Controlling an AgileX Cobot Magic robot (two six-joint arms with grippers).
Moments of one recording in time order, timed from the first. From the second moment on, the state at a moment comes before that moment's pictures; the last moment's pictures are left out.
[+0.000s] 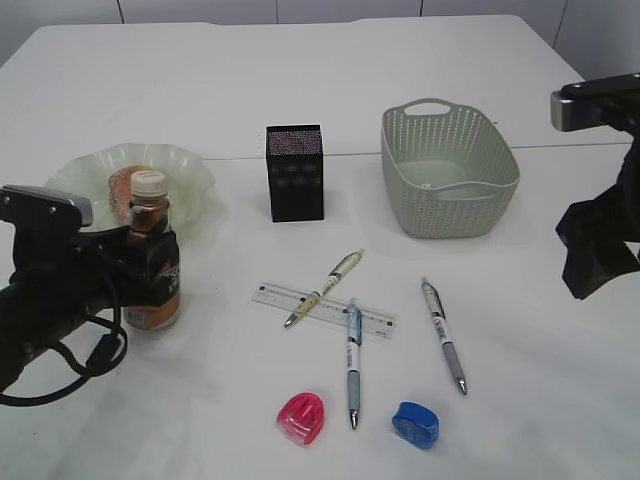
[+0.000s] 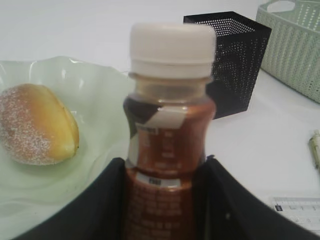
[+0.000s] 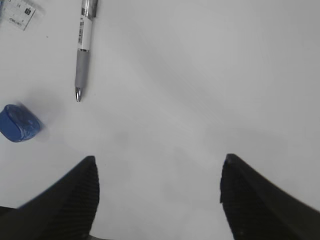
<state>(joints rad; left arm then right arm) -0.35 1.97 -0.47 0.01 -1.16 -0.07 0.24 1.44 -1.10 -0.06 1.11 0.03</state>
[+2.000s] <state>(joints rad) -0.17 1.53 -0.43 0.04 -1.03 -0.07 0.24 1.44 -1.10 -0.04 1.11 0.03</state>
